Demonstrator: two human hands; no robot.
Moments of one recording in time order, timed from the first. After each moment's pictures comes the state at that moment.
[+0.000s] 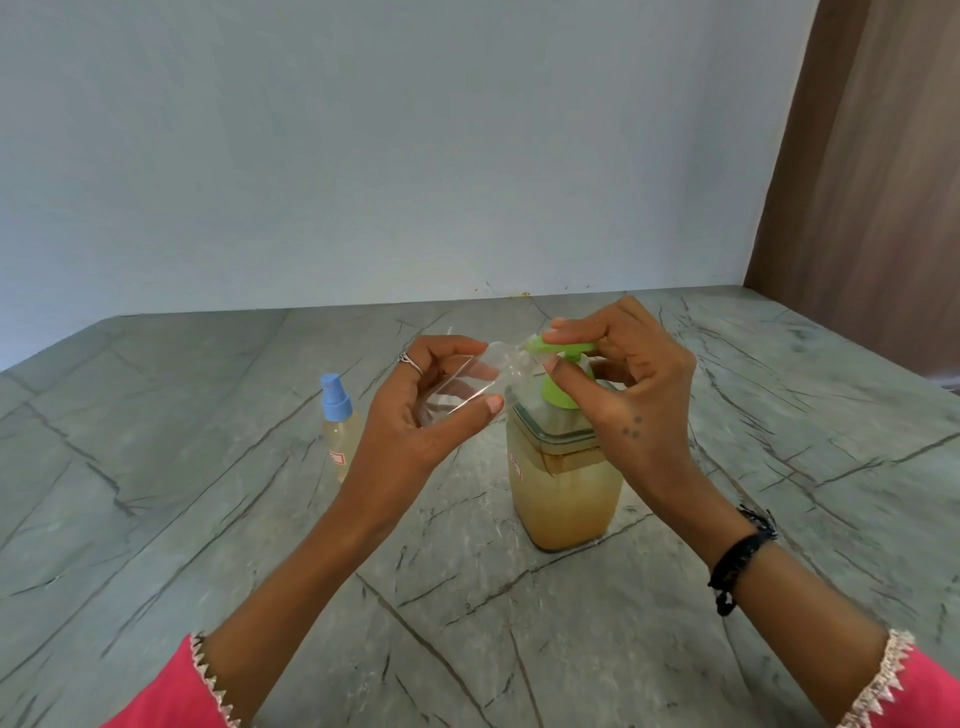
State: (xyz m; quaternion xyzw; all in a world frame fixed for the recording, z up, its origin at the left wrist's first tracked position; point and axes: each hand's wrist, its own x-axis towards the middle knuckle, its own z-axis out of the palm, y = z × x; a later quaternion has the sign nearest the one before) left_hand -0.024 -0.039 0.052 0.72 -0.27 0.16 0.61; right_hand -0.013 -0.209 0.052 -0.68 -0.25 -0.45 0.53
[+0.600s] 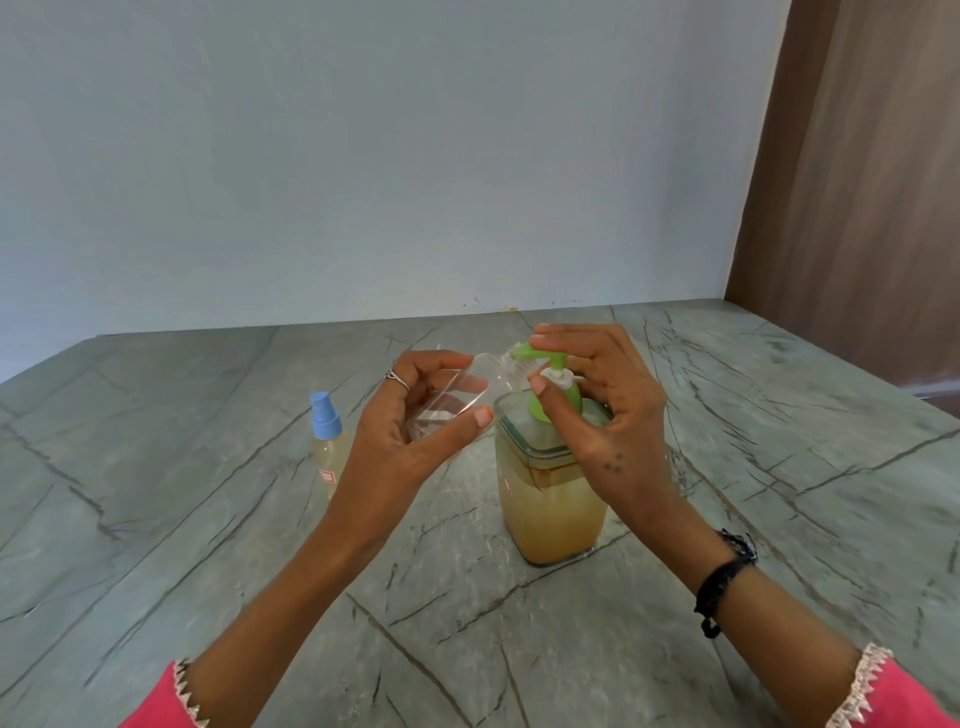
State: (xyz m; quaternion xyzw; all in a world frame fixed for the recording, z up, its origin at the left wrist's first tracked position) left_hand -0.027 -0.040 0.055 0.71 -0.26 0.16 0.63; right_hand -0.012 -0.210 0.041 -0.68 -0.28 -0.45 0.51
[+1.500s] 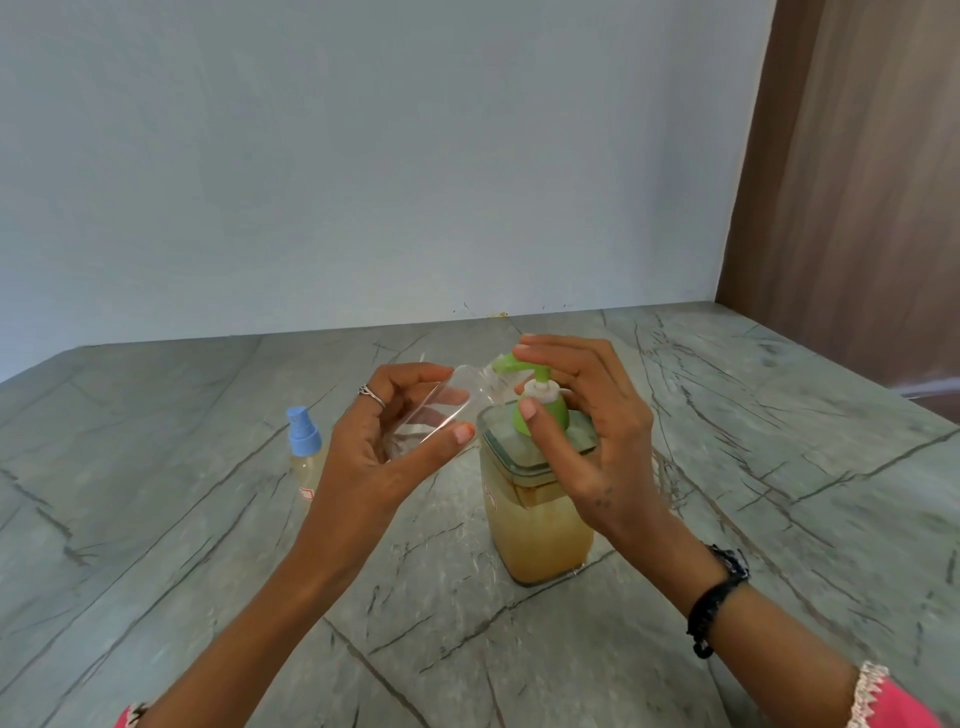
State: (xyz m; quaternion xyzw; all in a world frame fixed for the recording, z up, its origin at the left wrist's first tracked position) left_hand -0.027 -0.040 0.056 0.71 -0.26 0.18 0.63; right_hand -0.010 -0.214 0.036 -0.69 -0.31 -0.46 0.46
